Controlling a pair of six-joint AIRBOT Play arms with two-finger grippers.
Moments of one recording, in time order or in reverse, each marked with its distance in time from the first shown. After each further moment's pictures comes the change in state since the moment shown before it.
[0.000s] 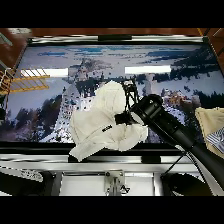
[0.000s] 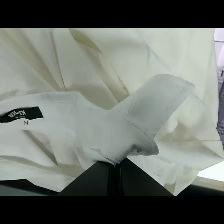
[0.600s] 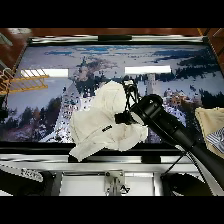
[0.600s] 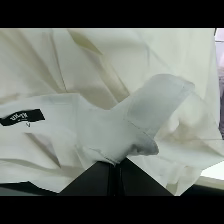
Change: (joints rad) left arm 0.000 -0.067 0.004 -0.025 0.016 0.040; right arm 0.000 0.000 0.000 0.000 -0.005 0.025
